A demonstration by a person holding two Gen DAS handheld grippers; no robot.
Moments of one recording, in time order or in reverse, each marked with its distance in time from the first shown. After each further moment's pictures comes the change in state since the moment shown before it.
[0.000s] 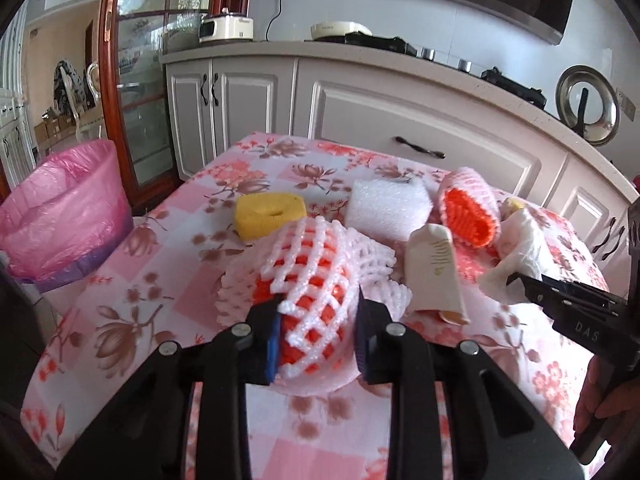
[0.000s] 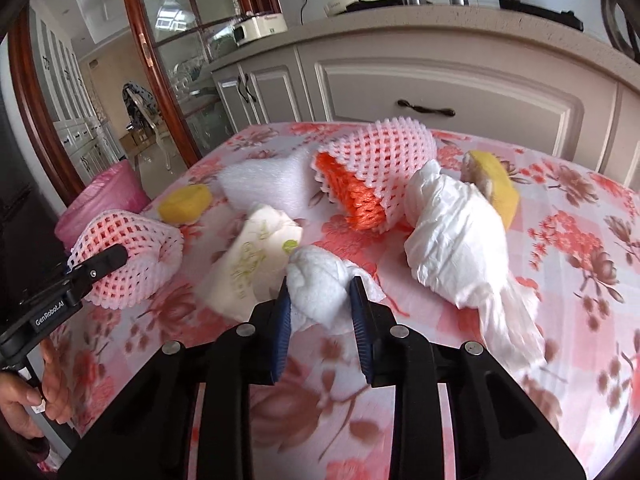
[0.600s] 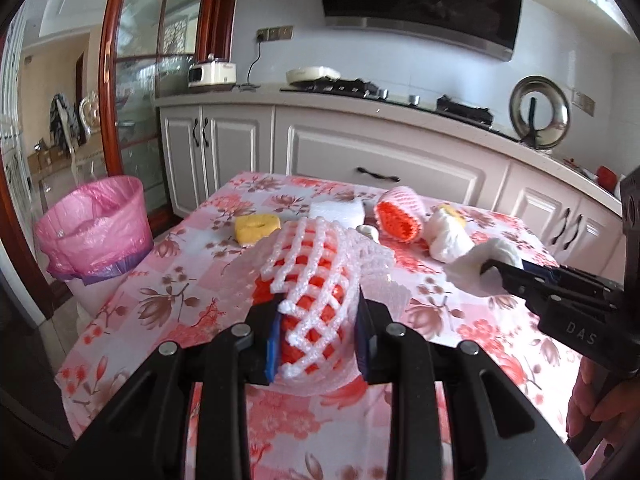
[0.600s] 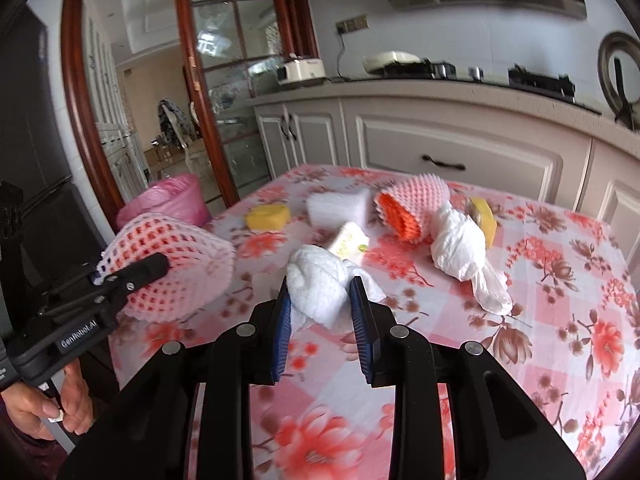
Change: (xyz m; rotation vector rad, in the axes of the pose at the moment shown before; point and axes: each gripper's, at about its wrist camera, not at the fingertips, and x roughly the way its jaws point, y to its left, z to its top) left arm -0.134 -0.031 -0.039 0.066 -0.137 -0.052; right arm -0.127 0.070 -0.036 -0.108 -0.161 0.047
